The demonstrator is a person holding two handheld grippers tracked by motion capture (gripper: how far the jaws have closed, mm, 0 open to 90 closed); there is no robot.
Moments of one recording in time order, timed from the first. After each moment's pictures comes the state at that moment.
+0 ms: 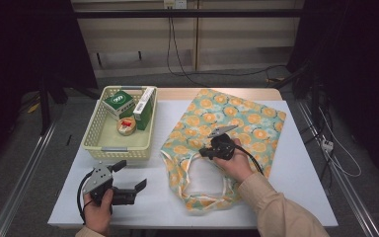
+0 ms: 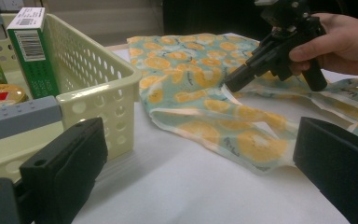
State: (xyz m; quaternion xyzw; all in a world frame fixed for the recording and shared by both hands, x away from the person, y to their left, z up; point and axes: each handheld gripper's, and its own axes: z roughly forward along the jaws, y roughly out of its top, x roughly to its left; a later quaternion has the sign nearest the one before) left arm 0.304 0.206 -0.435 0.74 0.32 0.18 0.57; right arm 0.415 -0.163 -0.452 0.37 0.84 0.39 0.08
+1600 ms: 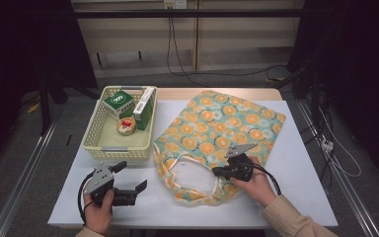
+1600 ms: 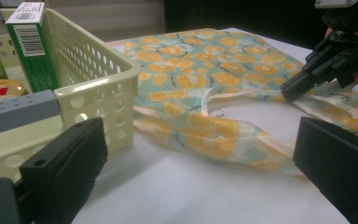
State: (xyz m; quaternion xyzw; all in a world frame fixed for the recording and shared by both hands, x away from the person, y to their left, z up) left arm 0.302 0.205 -0.436 0.74 0.32 0.18 0.56; right arm 0.349 -0.198 -0.452 0.35 0.85 0.39 0.05
